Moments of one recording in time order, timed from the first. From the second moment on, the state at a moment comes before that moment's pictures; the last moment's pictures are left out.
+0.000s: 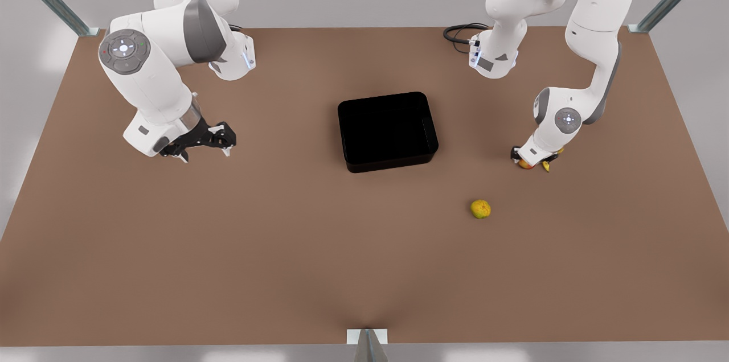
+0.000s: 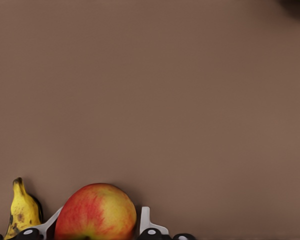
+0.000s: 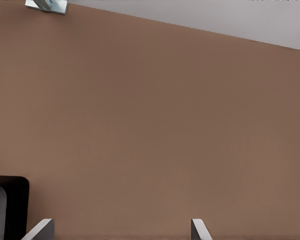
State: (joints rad) left arm 0.21 0.25 -0.10 -2.56 0.29 2.75 -0.01; right arm 0.25 0.17 0.07 -1.41 -0.06 1.64 0.14
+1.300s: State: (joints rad) left arm 0.21 0.06 -0.53 -2.30 -0.03 2.25 -0.28; right arm 0.24 0.17 0.07 -1.41 -0.06 1.64 0.14
